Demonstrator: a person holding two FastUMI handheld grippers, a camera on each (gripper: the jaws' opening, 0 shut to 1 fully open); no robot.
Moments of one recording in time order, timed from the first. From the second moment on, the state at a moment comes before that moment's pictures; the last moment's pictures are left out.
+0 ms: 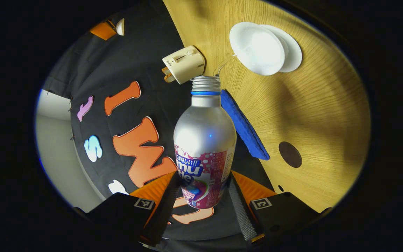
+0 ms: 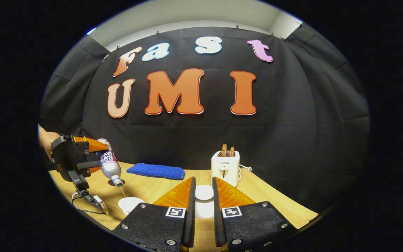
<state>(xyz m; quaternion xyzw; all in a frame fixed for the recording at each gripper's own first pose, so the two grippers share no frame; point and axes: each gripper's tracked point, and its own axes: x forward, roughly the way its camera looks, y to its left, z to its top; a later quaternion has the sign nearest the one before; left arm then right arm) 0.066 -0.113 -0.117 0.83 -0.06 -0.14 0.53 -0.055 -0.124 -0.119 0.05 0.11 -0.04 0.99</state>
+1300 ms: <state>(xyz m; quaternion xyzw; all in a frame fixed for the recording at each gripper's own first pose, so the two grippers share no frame) 0.061 -0.134 -0.121 0.86 -0.11 -0.14 0.48 -0.053 -0.114 -0.129 0.05 0.13 -0.03 0.99</state>
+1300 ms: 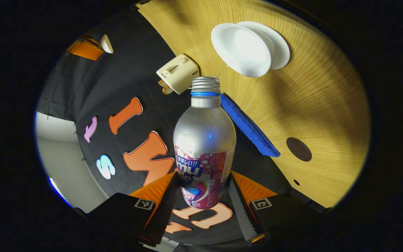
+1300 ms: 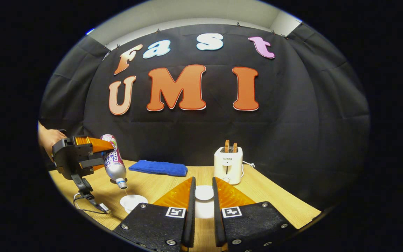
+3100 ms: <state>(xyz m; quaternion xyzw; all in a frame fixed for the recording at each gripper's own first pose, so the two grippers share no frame) 0.079 -0.011 -0.033 0.24 -0.12 0.03 0.96 -0.013 0.015 -0.129 0.00 0.15 0.07 0.99</state>
